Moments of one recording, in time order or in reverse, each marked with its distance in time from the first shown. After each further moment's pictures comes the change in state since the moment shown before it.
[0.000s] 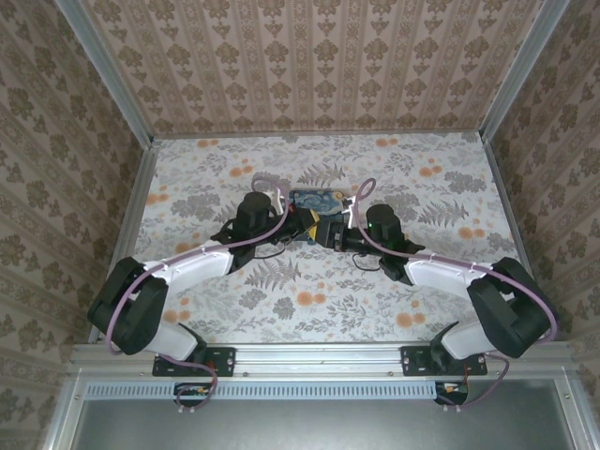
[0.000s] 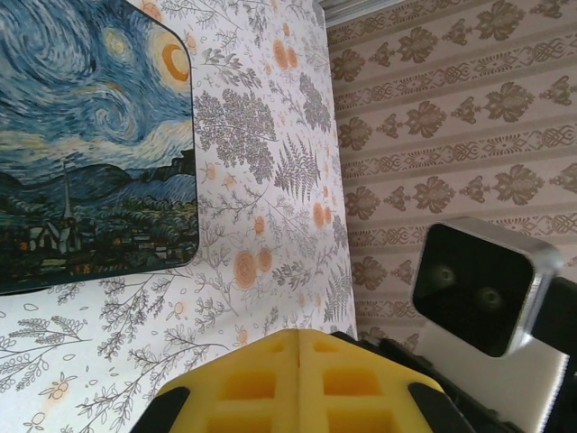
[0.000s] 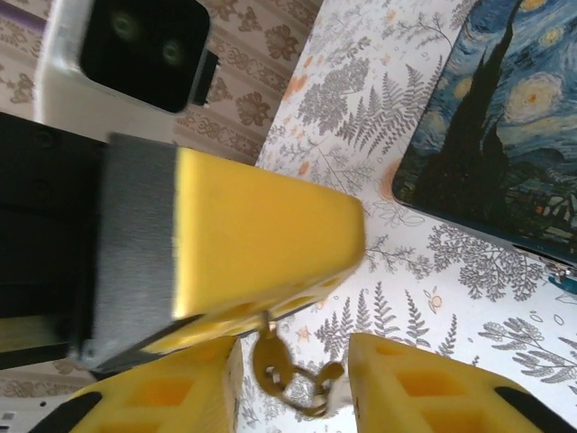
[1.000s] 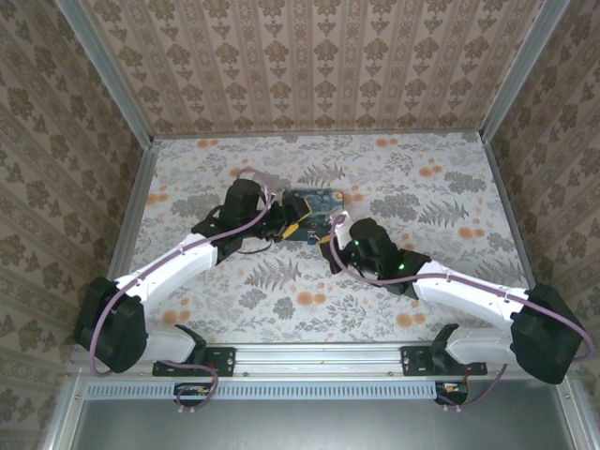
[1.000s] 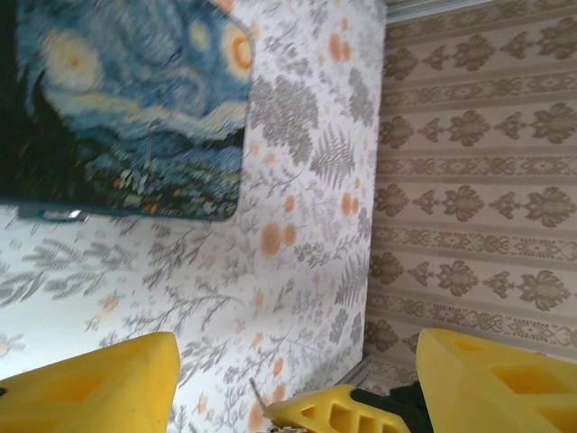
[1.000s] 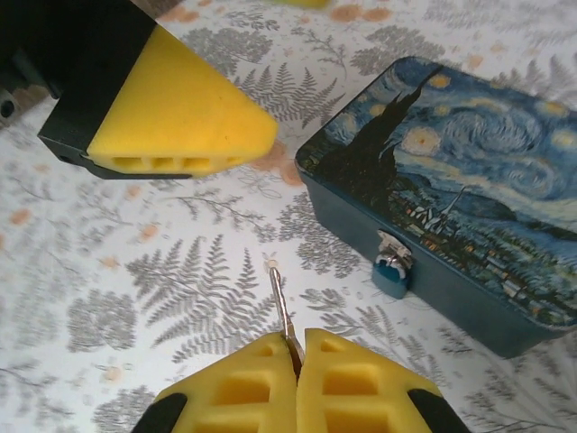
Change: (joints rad) left arm 0.064 -0.122 0.134 -0.460 0.027 -0.019; right arm 0.246 -0.213 0.078 -0.501 0.552 -0.657
